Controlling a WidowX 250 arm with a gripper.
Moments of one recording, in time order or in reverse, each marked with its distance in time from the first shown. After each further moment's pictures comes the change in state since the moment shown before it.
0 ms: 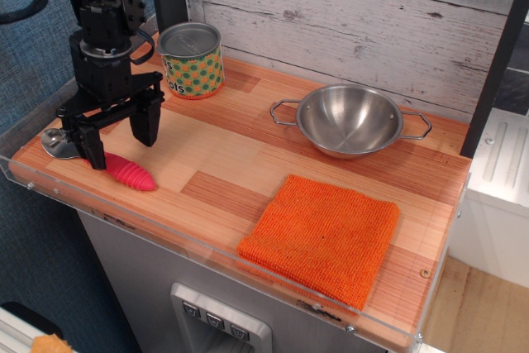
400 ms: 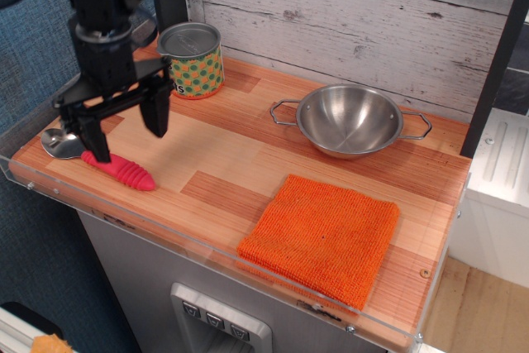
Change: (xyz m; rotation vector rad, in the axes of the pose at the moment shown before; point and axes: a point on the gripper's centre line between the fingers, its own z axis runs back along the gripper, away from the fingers) arm -0.018 0.006 0.023 -0.075 0.036 -0.066
